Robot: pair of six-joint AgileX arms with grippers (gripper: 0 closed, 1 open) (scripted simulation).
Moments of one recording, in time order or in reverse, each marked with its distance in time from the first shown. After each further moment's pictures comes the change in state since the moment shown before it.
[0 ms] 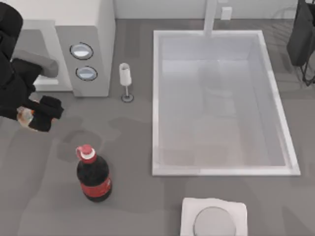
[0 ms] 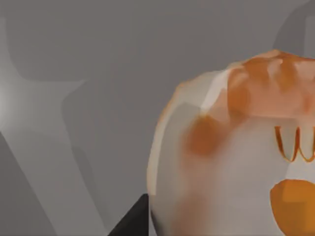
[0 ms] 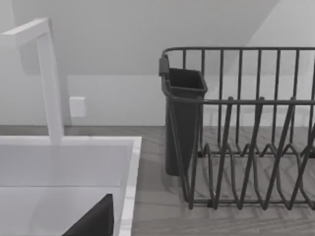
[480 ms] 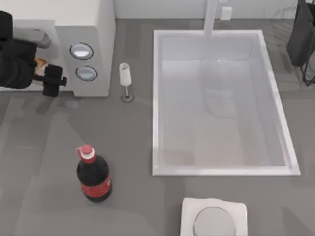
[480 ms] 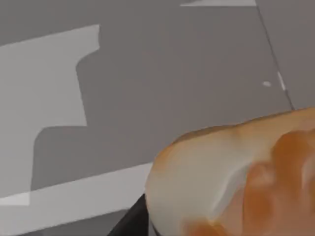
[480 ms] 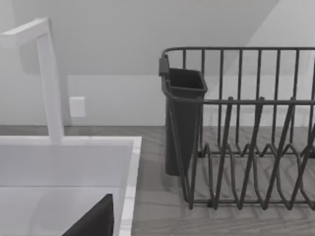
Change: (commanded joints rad) left arm 0.085 0.194 -0.076 0.769 0.063 -0.097; right arm 0.000 0.000 0.000 0.000 0.000 0.000
